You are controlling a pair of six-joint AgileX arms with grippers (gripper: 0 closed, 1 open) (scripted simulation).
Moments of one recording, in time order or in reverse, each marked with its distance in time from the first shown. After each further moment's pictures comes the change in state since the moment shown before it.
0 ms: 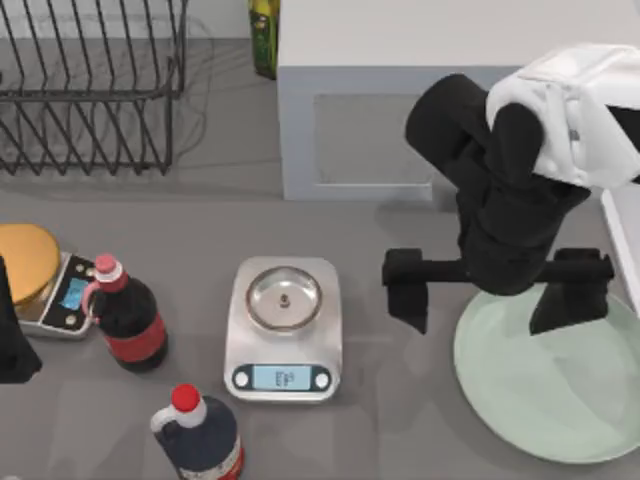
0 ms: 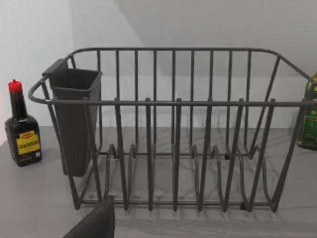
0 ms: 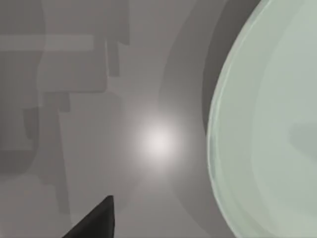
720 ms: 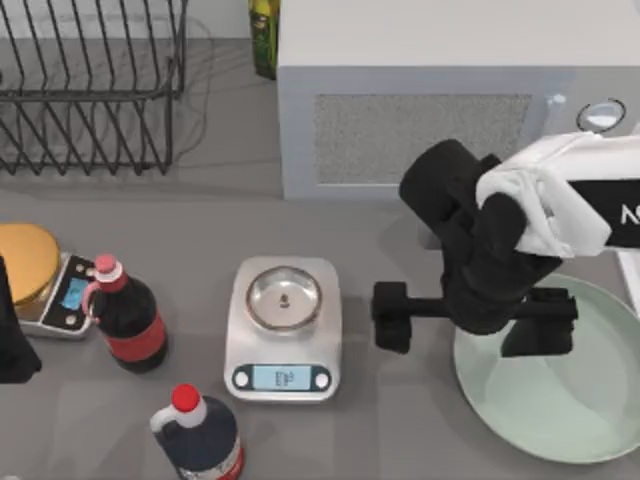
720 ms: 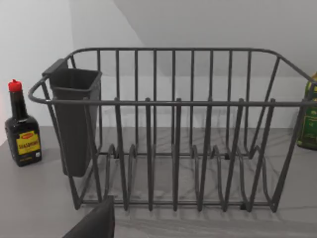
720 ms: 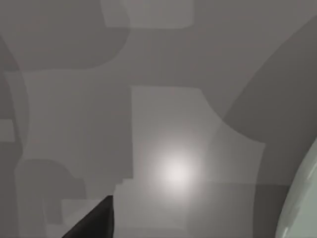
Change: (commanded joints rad) left arm 0.000 0.000 0.000 0.000 0.000 0.000; right arm 0.007 0.169 -0.208 0.376 0.001 0.006
